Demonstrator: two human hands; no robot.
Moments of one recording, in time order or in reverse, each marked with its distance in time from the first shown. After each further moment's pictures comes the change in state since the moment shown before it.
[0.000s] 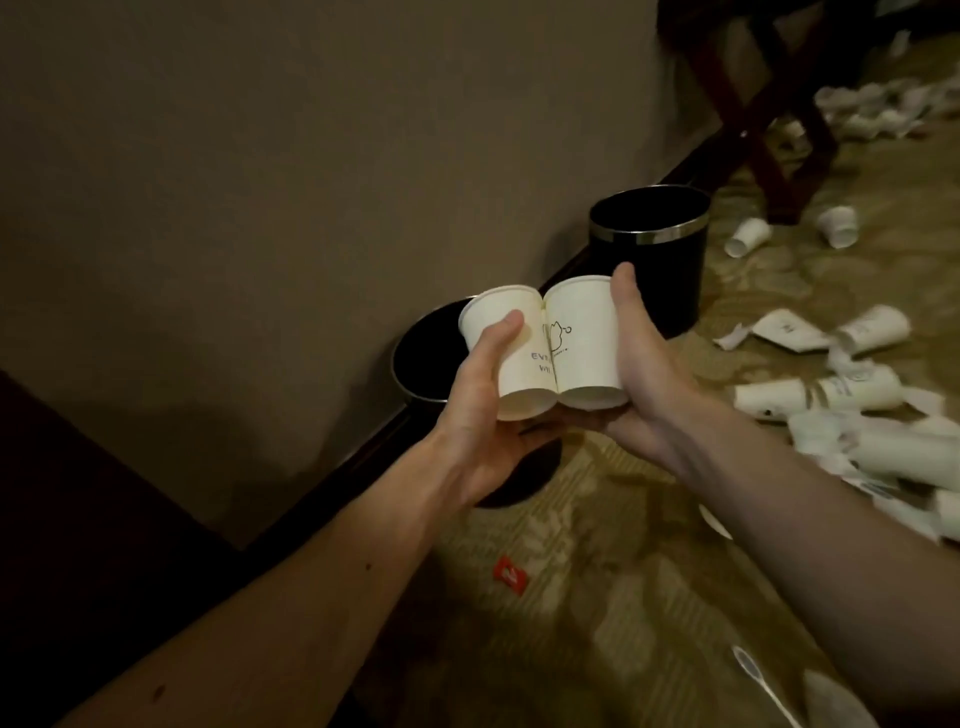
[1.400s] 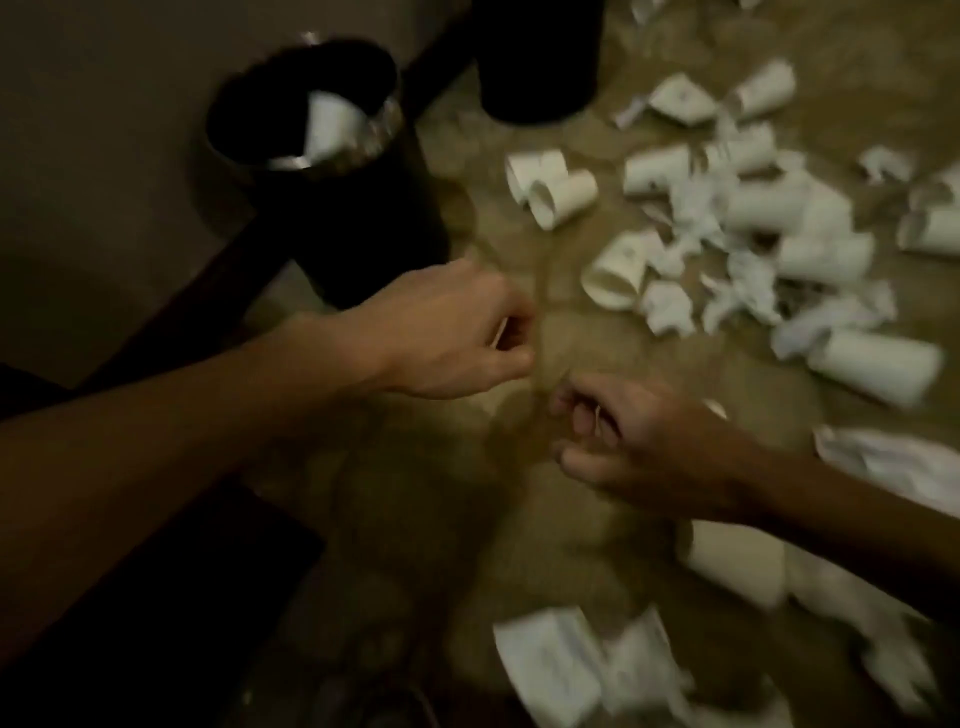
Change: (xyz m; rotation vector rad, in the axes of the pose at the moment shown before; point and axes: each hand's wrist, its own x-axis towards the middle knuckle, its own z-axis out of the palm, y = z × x) left_hand -0.042 -0.094 0.015 1.806 -0.563 0.467; right_hand -0.154 0.125 -0.134 -1.391 -0.176 -0.155
